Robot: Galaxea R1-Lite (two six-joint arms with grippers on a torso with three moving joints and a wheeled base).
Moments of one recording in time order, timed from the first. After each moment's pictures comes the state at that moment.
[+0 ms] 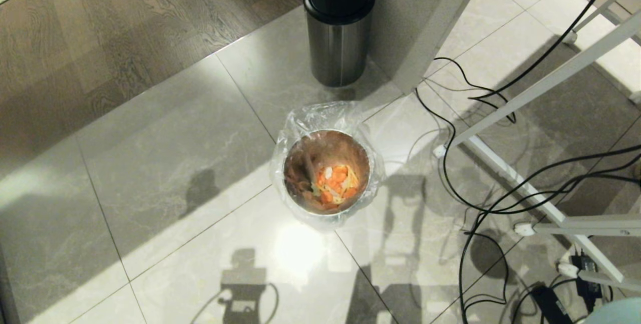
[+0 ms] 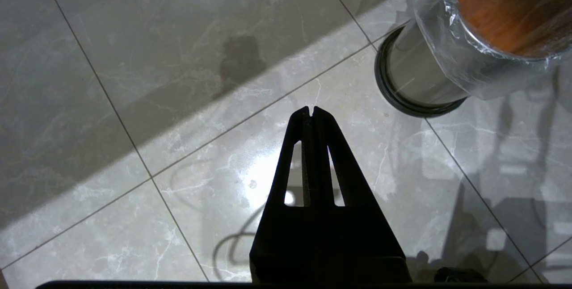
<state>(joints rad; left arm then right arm) 0.00 0.00 0.00 -0.01 0.02 -0.06 0.00 0.00 0.00 -0.05 0.00 0.01</state>
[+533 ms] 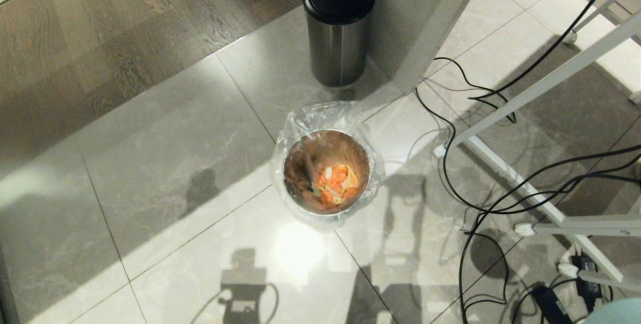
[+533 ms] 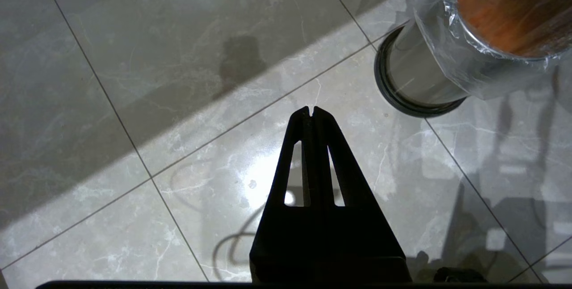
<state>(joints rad) 0.00 0.00 0.00 -0.01 0.02 -0.06 0.00 0.00 0.00 -0.05 0.00 0.01</state>
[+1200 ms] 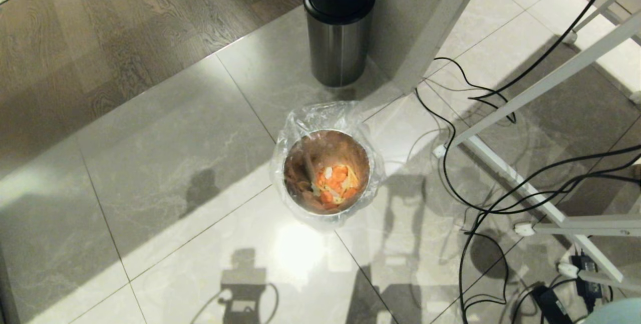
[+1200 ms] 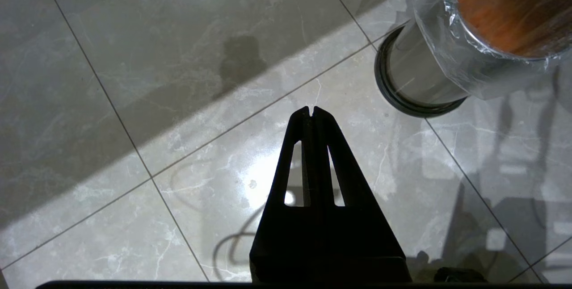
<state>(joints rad) 0.00 0.00 0.00 -0.01 0.02 -0.06 0.00 0.00 0.00 -0.05 0.00 0.01</state>
